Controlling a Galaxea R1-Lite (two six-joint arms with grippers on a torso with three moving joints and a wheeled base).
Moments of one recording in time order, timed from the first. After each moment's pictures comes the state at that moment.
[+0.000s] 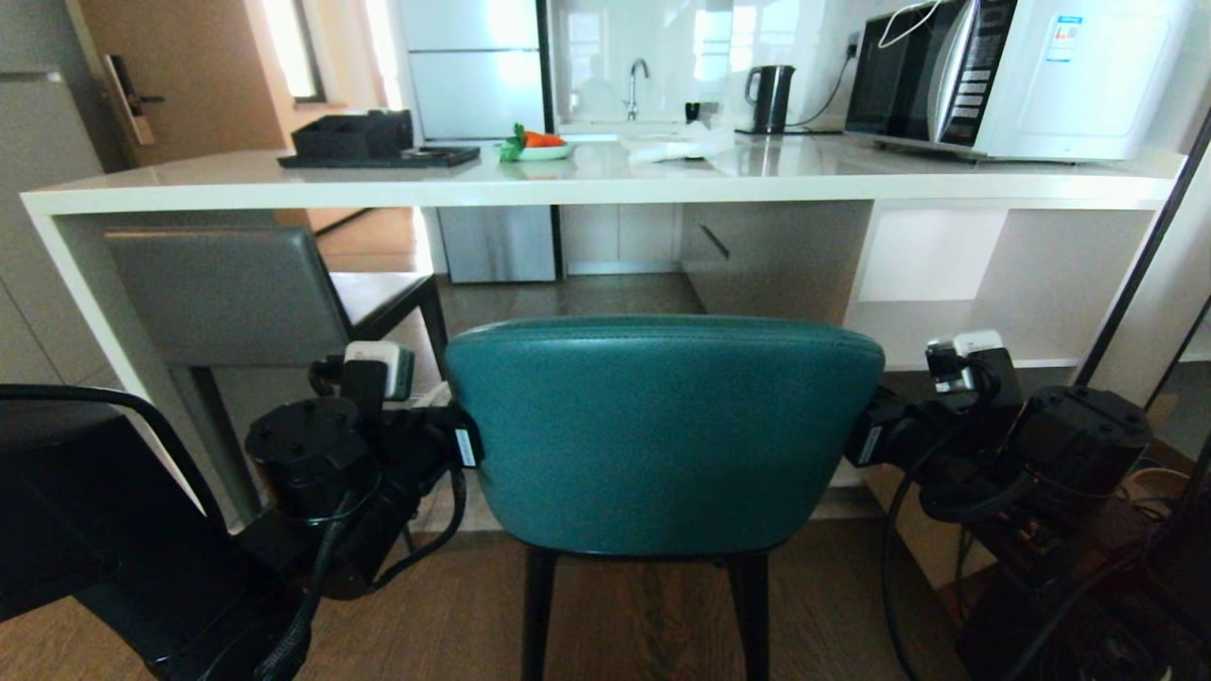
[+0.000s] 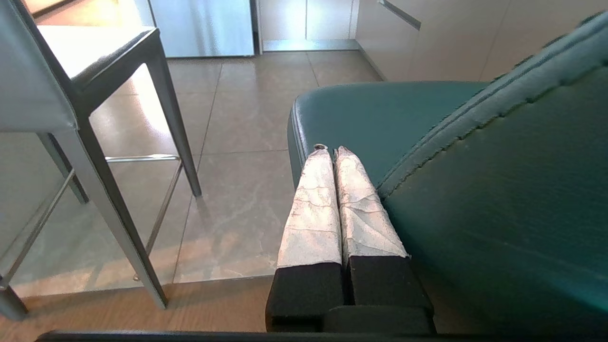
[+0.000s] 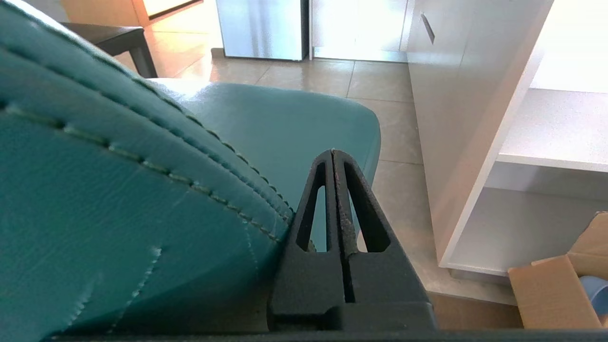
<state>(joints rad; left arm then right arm) -0.52 1.96 -0.49 -1.52 0.32 -0.04 0.38 1.91 -0.43 -1.52 -0.02 -0.02</state>
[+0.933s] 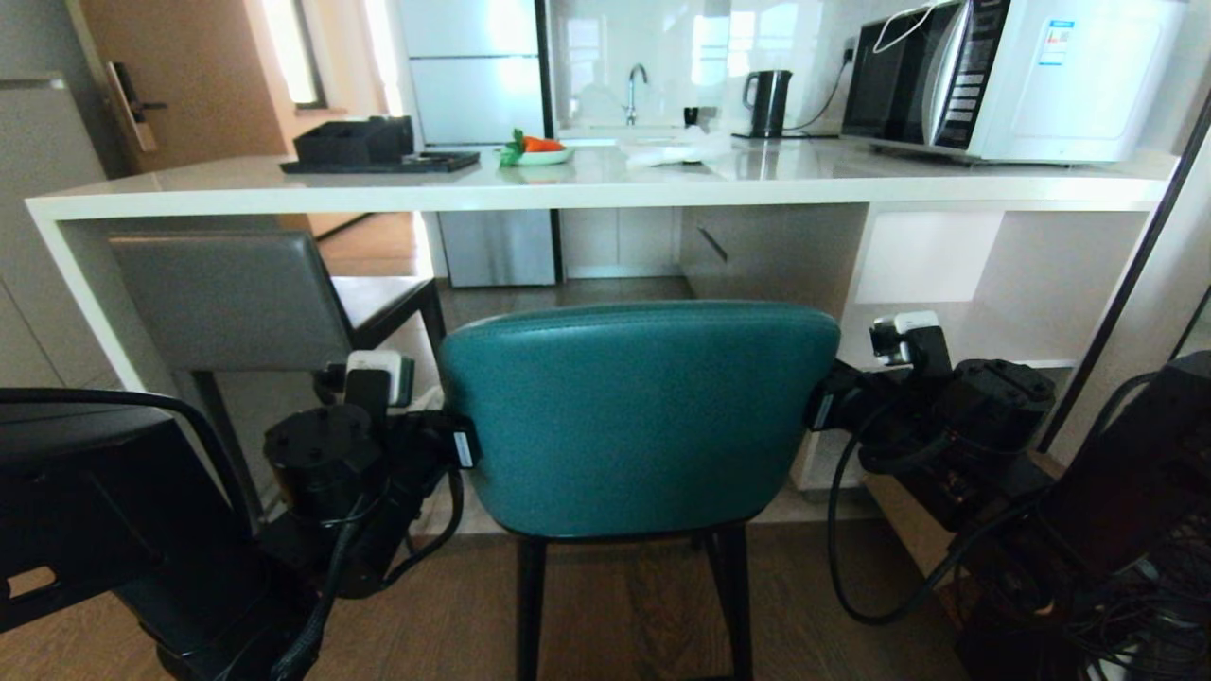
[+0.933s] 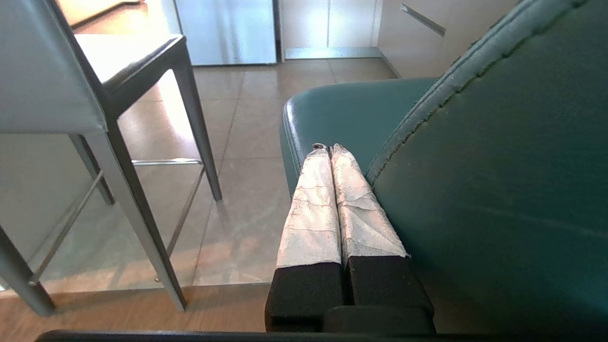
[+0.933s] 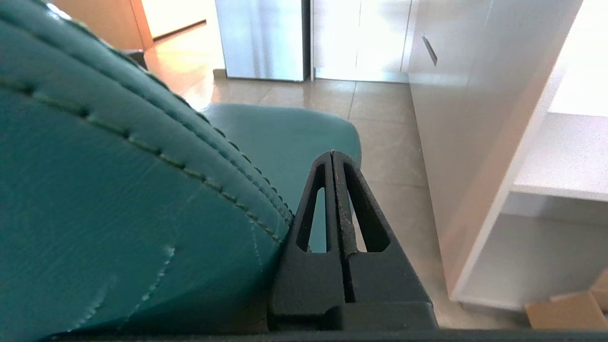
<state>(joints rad) -0.53 2.04 -0.48 -1.53 0.34 -0.03 0.37 2.08 -0.67 -1.52 -0.01 -0.03</state>
